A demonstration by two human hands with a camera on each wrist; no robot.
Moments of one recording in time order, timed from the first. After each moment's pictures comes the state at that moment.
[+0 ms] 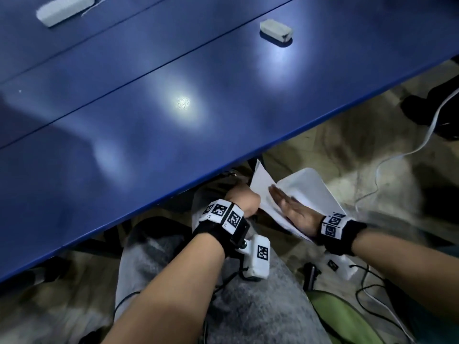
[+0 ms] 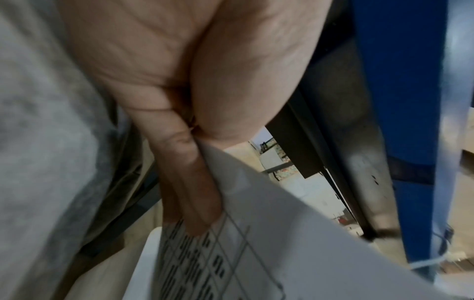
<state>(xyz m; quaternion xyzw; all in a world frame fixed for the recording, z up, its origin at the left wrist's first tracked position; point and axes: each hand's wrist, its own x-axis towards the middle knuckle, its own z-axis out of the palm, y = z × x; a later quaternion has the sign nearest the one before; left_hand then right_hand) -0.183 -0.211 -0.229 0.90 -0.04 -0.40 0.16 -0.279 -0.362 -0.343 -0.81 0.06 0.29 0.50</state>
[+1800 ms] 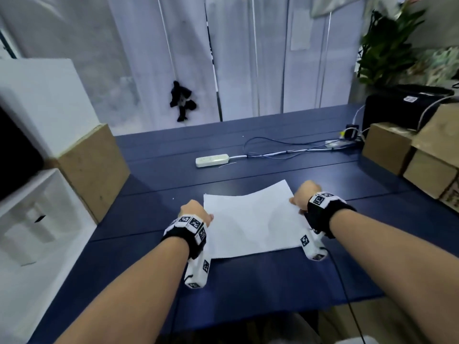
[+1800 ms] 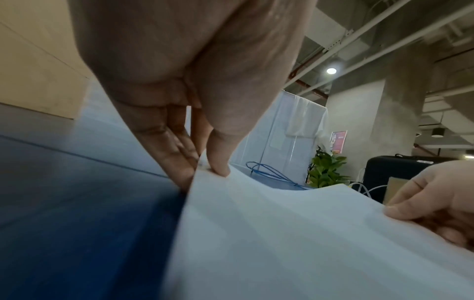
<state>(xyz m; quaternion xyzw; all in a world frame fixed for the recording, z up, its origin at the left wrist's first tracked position) 0.025 0.008 -0.039 0.98 0.14 -0.07 0.15 0.019 -0.292 -0.030 -0.92 0.22 0.04 0.33</state>
